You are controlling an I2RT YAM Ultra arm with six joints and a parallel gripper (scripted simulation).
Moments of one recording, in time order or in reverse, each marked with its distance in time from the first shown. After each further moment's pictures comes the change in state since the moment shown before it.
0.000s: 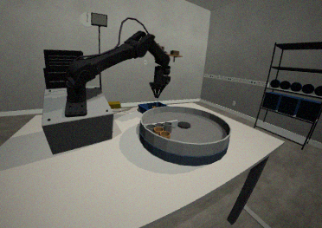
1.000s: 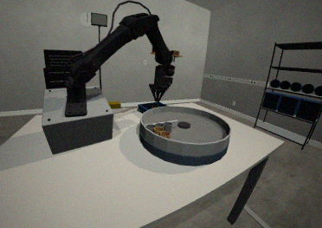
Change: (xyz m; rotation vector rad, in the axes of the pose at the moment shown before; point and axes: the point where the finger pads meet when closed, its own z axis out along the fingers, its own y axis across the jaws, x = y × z) arm 0.077 -0.074 0.003 -0.007 0.011 -0.030
